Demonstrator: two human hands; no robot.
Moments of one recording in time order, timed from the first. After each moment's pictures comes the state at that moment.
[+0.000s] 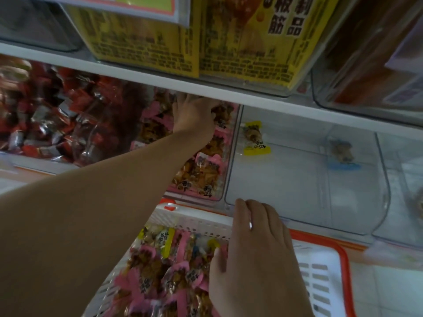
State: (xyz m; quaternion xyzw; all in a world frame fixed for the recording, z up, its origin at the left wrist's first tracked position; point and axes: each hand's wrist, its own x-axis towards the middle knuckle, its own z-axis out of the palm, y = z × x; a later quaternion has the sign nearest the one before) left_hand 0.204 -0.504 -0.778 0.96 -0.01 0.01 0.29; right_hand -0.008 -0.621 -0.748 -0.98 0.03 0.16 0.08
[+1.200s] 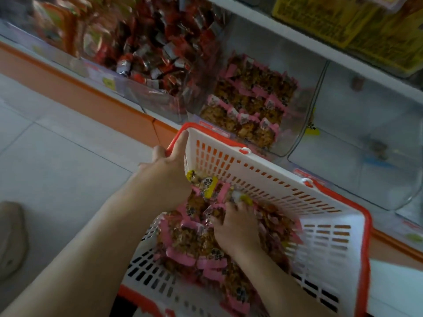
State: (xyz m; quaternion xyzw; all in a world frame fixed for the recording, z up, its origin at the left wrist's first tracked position) left_hand -0.040 -0.358 -0.751 0.92 0.16 -0.27 0.23; right_hand -0.074 -0.550 -0.870 -0.94 0.00 0.33 0.10
